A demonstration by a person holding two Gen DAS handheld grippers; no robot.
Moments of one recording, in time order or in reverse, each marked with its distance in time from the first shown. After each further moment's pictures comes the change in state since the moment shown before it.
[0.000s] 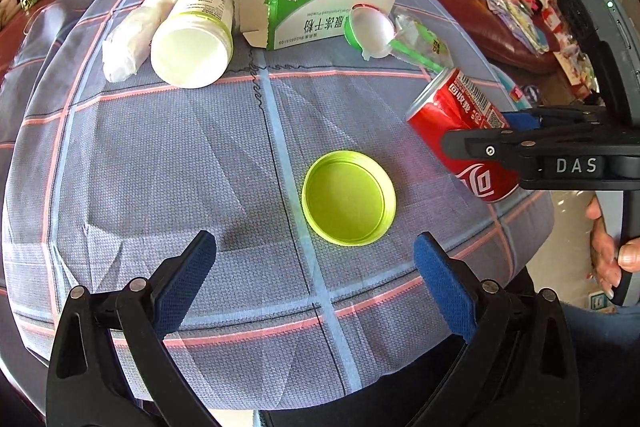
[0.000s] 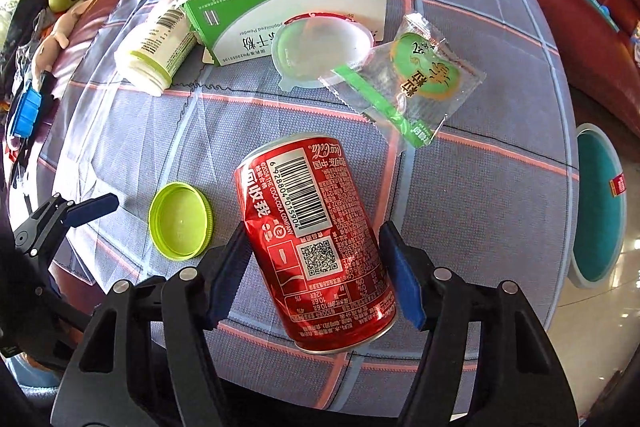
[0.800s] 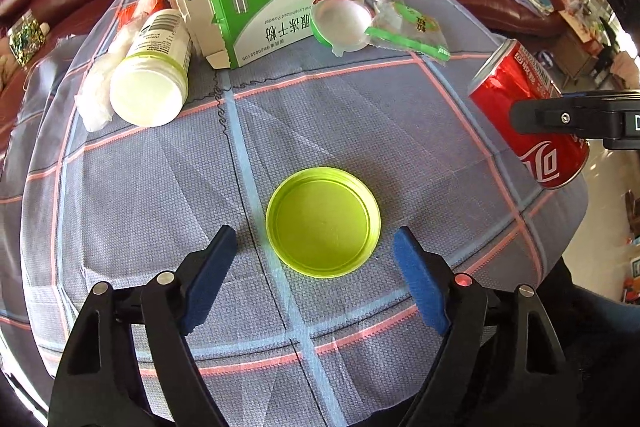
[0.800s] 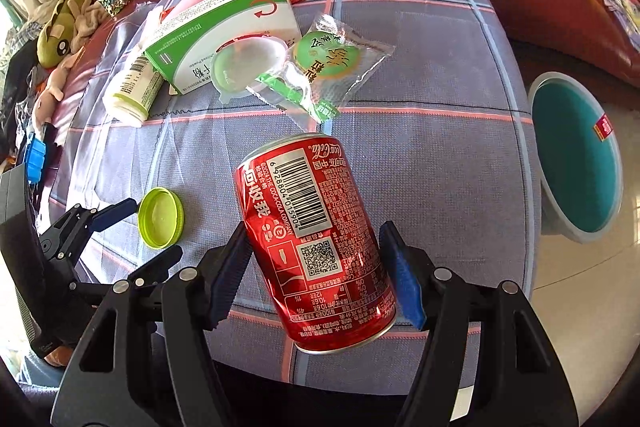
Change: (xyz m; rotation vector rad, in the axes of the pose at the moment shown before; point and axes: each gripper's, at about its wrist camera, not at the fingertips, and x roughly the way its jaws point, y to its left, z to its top) left arm 0.023 -0.040 0.012 0.147 -0.015 0.137; right arm -0.026 -0.050 -0.028 0.159 -0.070 0.032
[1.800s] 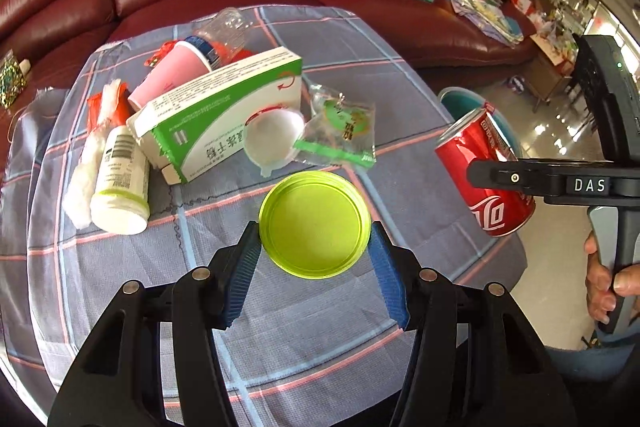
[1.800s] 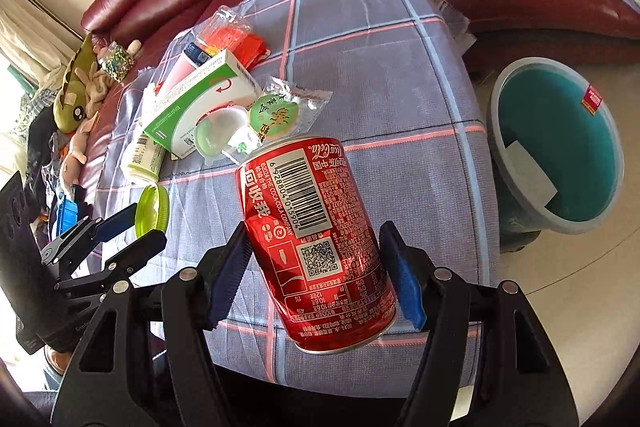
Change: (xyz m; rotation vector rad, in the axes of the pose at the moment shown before) left arm -0.046 -0.042 0.069 0.017 -0.107 -0.105; right arm -0.040 -0.070 0.009 0.159 -0.109 0.126
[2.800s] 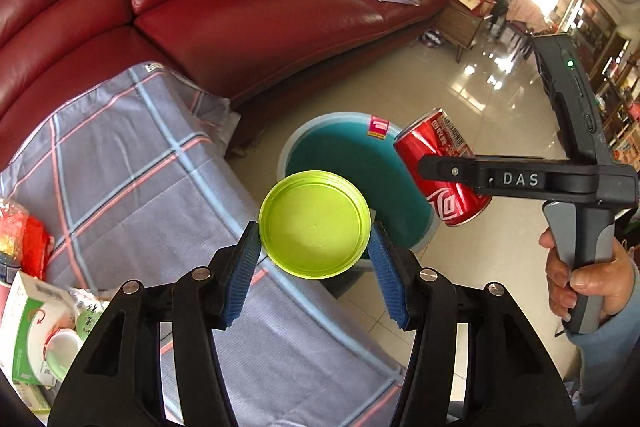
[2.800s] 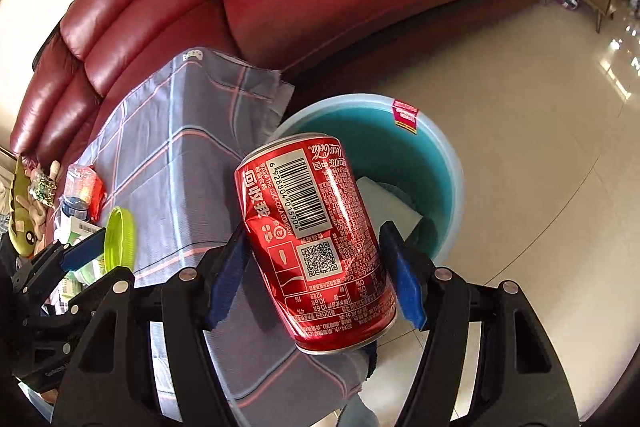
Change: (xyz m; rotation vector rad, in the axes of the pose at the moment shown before) left arm 0.120 -0.206 0.136 0.300 0.055 -0.227; right arm -0.057 -0.237 0.048 0.327 -0.131 -0.193
